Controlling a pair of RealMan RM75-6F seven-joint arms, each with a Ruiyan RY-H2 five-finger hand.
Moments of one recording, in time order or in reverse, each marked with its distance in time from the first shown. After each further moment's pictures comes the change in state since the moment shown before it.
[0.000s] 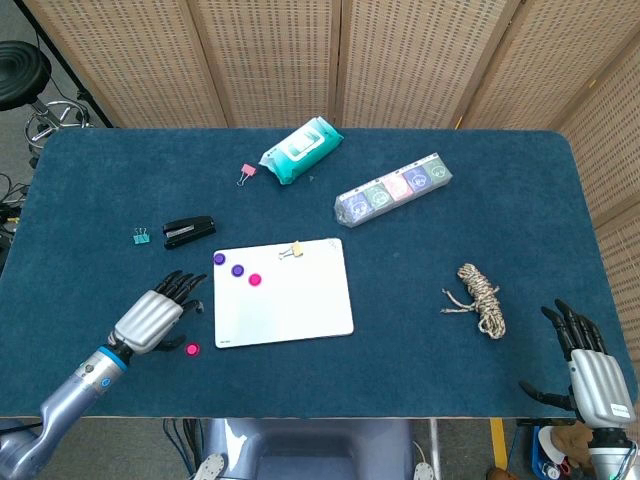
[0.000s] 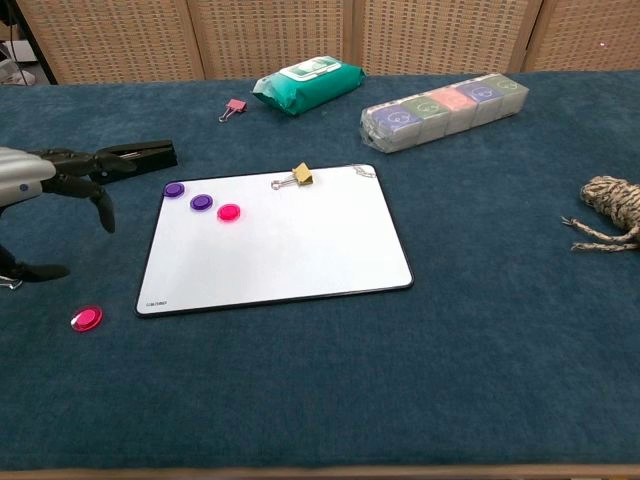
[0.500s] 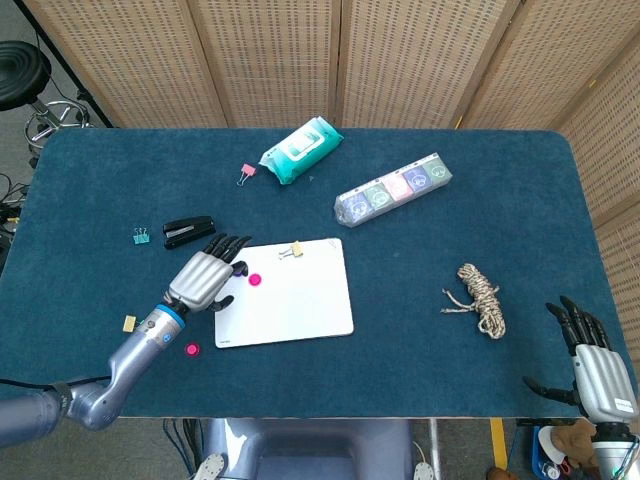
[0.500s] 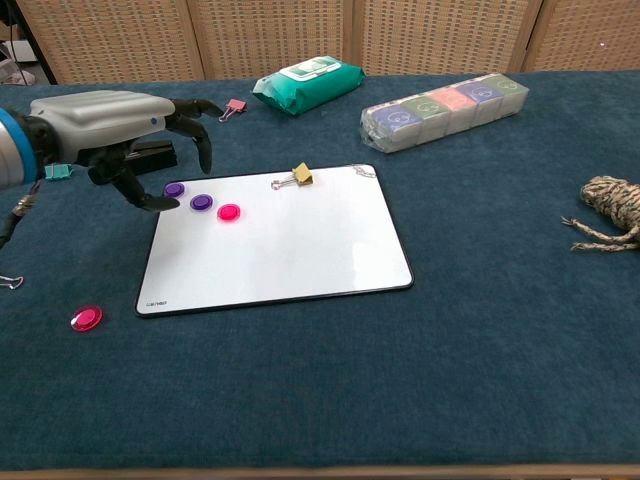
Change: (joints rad) left arm -0.187 -0.123 -0.219 -0.044 -0.308 -0.178 0.232; right arm 0.013 0.003 0.018 0.013 0.035 -0.020 0.018
